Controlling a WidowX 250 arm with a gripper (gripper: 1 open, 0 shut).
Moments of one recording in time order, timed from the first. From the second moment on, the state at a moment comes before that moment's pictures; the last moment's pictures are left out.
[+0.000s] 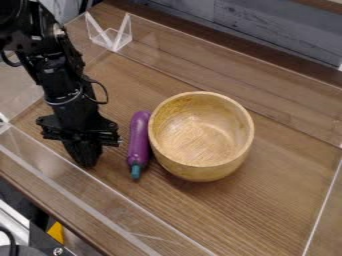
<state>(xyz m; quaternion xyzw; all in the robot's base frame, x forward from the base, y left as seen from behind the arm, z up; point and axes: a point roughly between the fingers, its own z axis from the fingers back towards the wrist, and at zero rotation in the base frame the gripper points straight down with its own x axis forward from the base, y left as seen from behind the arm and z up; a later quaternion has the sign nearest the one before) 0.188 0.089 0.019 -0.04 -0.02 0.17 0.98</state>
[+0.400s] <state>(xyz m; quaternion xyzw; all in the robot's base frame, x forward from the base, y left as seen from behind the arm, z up) 0.186 0.088 0.020 -0.03 -0.01 0.21 0.98</state>
